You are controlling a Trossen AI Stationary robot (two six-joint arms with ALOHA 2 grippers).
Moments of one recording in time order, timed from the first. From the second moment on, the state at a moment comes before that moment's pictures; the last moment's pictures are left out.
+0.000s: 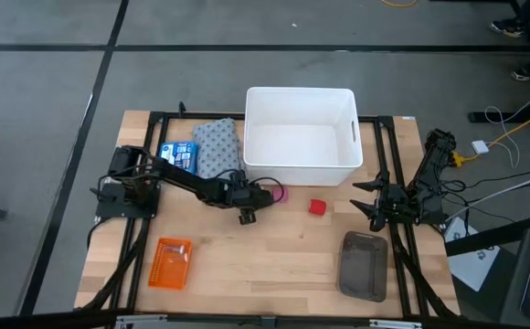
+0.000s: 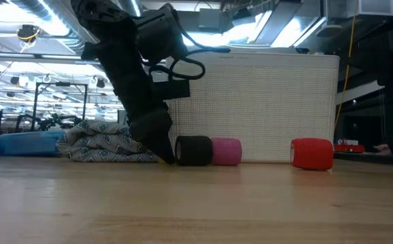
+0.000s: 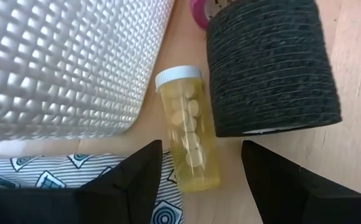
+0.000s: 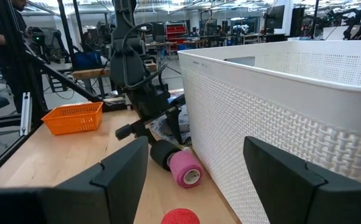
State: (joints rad) left arm -0.10 1.79 0.97 -0.21 -0.38 -0.20; right arm 1.04 0.04 0.02 0.05 1.27 0.07
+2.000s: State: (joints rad) left arm -0.48 1.50 0.97 -0.58 -0.29 -0.65; right arm 1.04 0.04 0.02 0.05 1.27 0.07
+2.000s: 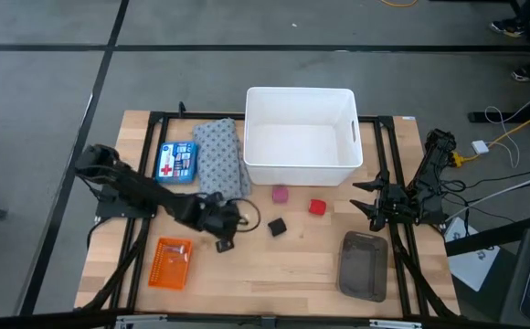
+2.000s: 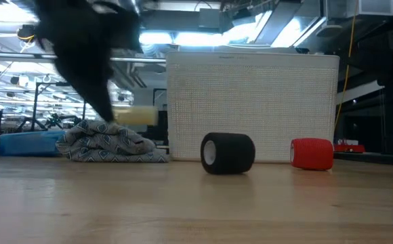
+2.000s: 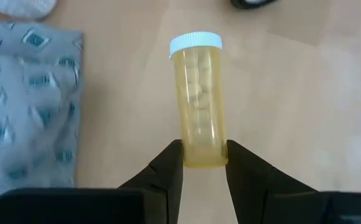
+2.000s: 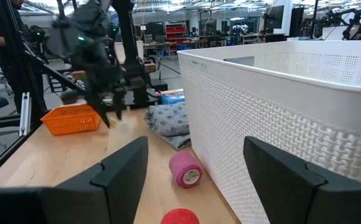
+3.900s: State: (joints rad) left arm -1.35 1.47 0.97 -1.11 -0.39 -1.98; right arm 1.04 0.04 0.02 0.05 1.26 0.07
